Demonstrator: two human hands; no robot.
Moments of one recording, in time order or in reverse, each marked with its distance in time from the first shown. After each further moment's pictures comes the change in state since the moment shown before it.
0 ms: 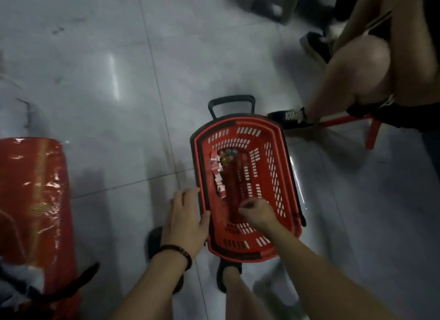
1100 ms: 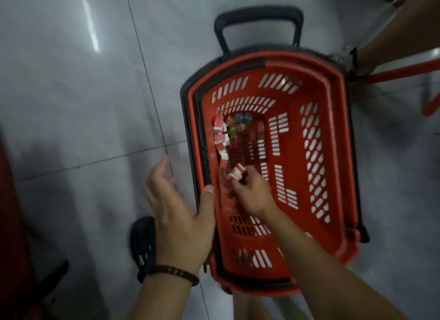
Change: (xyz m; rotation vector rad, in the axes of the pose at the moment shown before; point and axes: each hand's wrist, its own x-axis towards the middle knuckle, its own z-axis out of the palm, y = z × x) left_hand 0.089 -0.064 0.105 -0.455 0.266 -0.159; right_hand 0.172 0.039 0.099 0.241 0.080 -0.229
